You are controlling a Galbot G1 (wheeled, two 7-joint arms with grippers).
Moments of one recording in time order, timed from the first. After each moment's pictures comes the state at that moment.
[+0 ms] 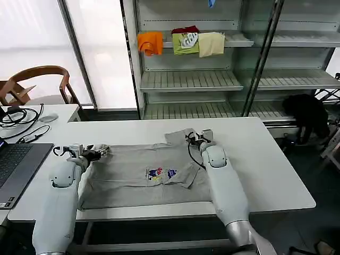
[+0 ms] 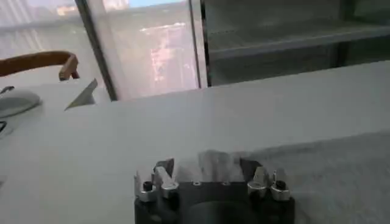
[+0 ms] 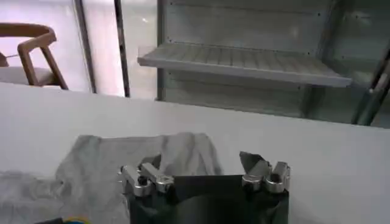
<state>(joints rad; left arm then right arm) 0.65 -1.25 -0.63 -1.24 0.01 0.57 0.33 -0.43 1.61 0.43 0.99 -0.09 -0.47 -0.14</state>
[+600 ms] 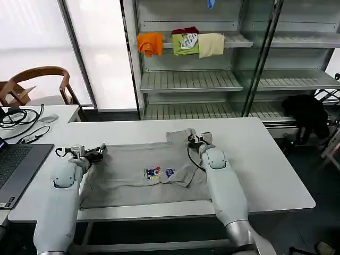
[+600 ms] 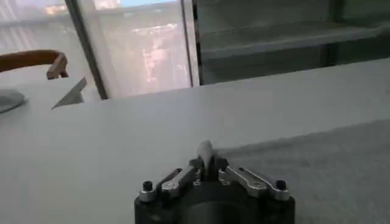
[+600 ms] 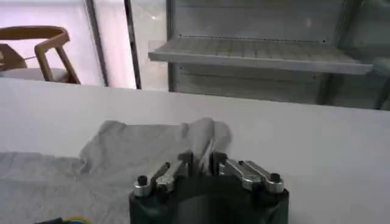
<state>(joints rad) 0.65 -1.26 -0.63 -1.23 -0.01 0.56 0.37 -0.44 1.61 0.43 0.98 -0.04 -0.48 -0.18</state>
